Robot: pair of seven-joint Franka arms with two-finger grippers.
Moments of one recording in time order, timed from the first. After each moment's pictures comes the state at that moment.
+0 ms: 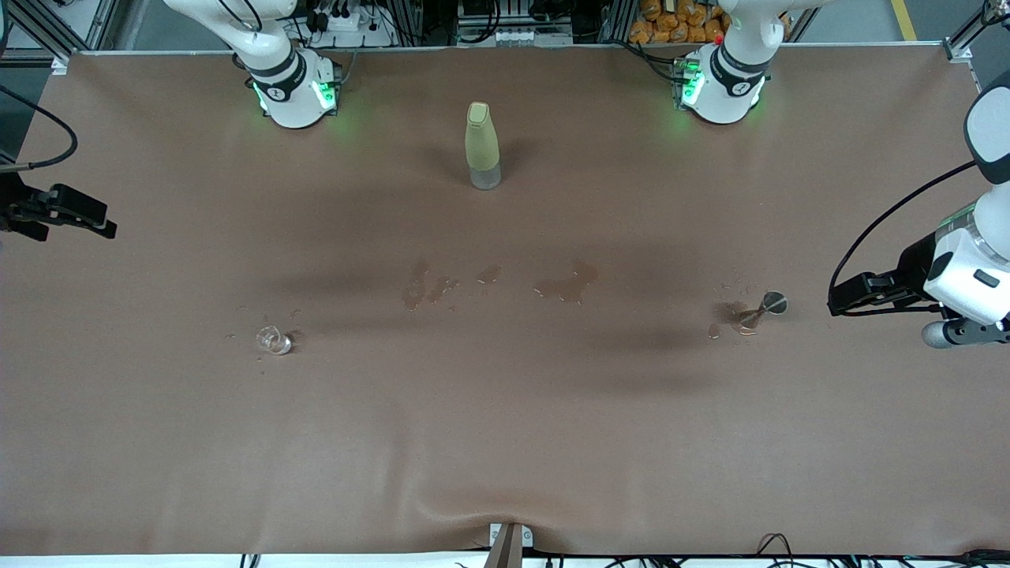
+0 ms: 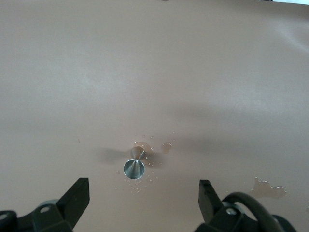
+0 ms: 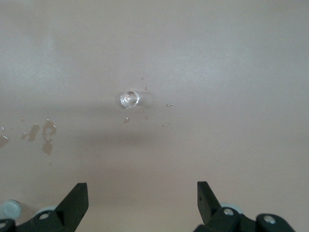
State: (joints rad) left arm 0.12 0.26 -0.20 -1.45 0.02 1.76 -0.19; right arm -0.09 0.08 0.00 -1.49 0.03 1.53 -0.15
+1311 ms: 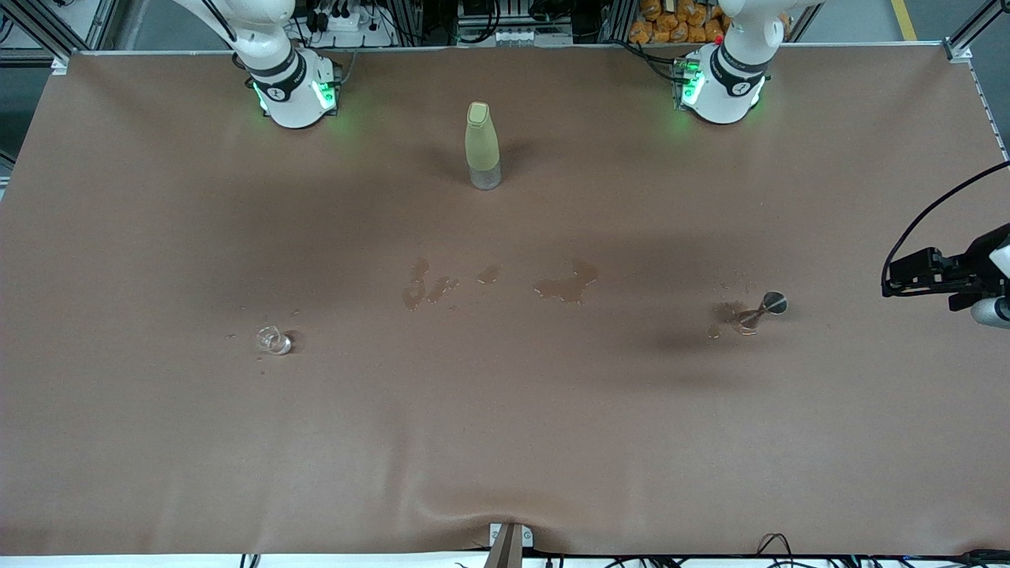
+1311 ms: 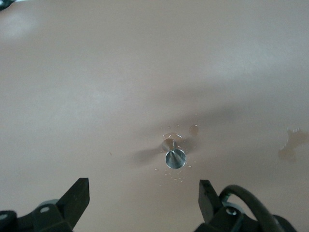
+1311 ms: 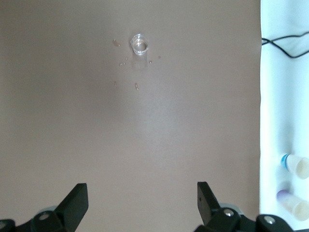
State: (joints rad) left arm 0.24 0.26 -0.19 -1.44 -0.04 1.72 0.34; right arm -0.29 0.08 -0.01 -1.49 0.02 1.70 -1.83
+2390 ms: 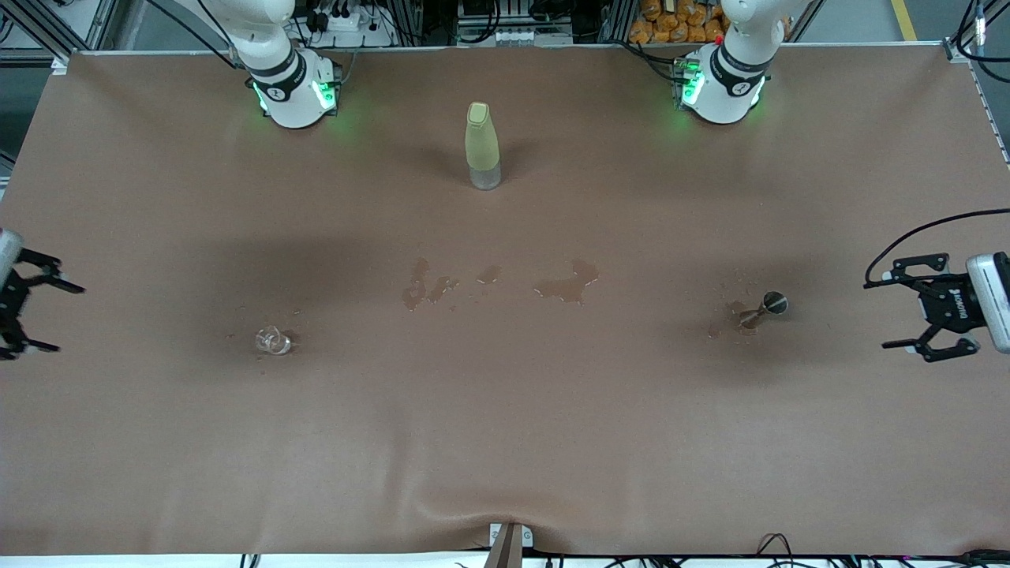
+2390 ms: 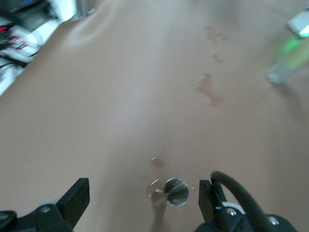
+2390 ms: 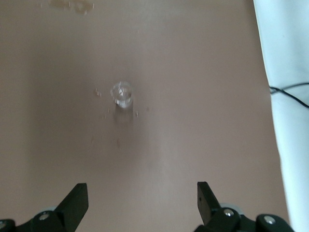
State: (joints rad) left arm 0.46 0.48 -0.19 -1.46 -0.60 1.61 1.72; right arm -0.29 0.36 0.00 -1.49 0.34 1.82 -1.90
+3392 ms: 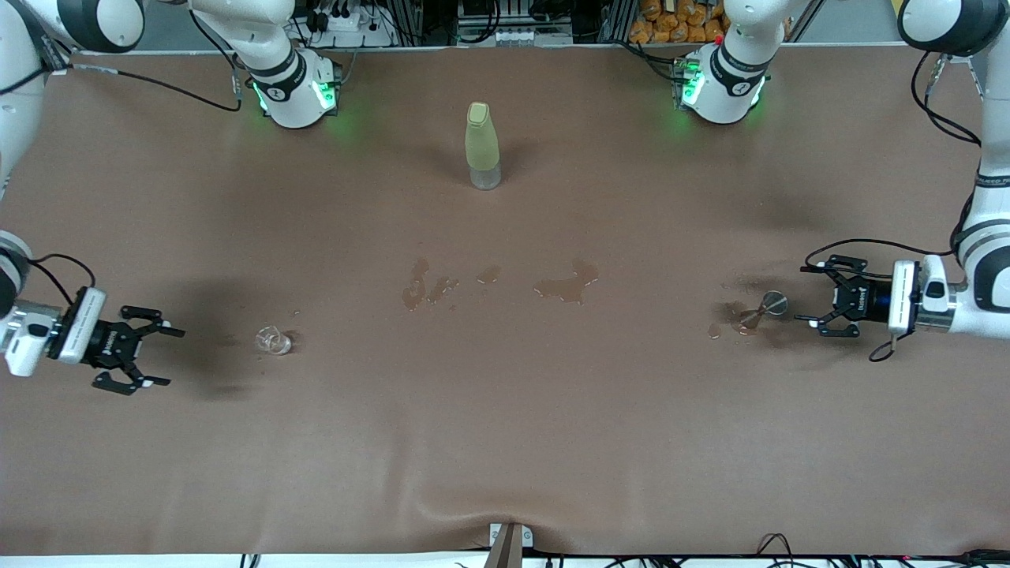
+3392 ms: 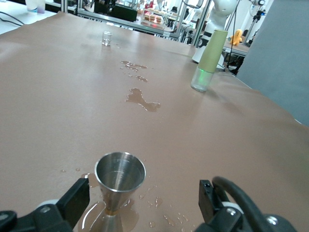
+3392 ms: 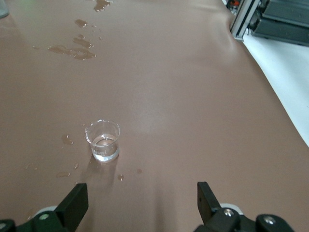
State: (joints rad) left arm 0.56 0.80 -0.20 -1.54 -0.69 1.46 2.22; right arm -0.30 0.71 -0.10 -1.50 0.90 1.80 -2.44
